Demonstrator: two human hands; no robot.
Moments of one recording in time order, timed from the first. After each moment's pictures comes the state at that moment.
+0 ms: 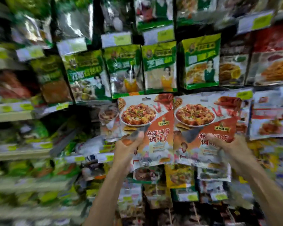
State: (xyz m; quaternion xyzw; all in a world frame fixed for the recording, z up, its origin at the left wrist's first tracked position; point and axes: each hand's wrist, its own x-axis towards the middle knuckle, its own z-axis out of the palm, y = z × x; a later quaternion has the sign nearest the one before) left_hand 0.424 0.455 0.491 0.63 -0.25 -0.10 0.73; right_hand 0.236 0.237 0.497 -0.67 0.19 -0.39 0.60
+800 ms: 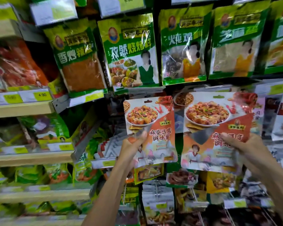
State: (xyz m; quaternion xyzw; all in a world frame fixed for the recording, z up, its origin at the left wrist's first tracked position) left_hand 0.642 0.535 0.430 0.64 -0.22 -0.17 0.72; right_hand 0.406 0.327 0.464 -0.65 0.18 -0.37 0.64
